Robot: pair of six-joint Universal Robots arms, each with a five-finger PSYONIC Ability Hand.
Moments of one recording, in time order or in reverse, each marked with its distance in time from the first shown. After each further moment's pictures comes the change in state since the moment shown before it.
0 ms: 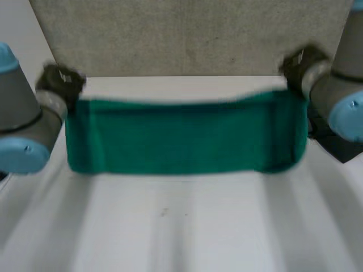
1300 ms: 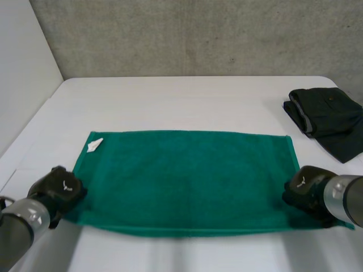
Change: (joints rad) left arm 0.101 0.387 -0.782 -0.103 0.171 0.359; right arm -0.070 -0.366 0.869 0.179 -0.142 -0.206; left_hand 0.000 0.000 0.000 0.000 0.000; right_hand 0.004 0.000 0.000 0.000 0.005
